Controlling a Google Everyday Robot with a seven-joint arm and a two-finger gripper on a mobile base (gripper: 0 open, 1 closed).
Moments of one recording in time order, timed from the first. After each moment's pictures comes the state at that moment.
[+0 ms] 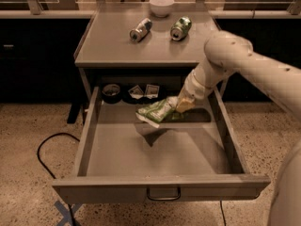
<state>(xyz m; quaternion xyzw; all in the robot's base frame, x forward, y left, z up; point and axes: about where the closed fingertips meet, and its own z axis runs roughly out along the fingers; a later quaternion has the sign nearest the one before) 0.635 -0.113 0.706 -0.64 0.74 0.12 0.17</state>
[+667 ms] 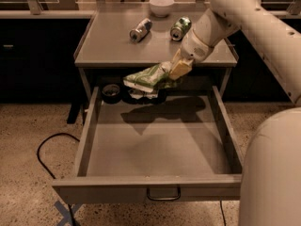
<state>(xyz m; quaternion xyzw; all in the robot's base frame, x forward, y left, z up) 0.665 -0.080 0.828 -0.66 0.71 0.16 0.21</state>
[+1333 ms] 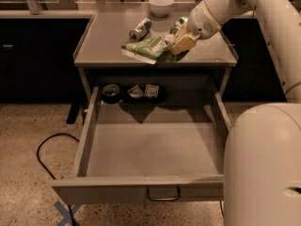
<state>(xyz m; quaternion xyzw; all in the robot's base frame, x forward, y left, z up) 0.700 -0.081 0.901 -0.65 0.68 0.19 0.30</state>
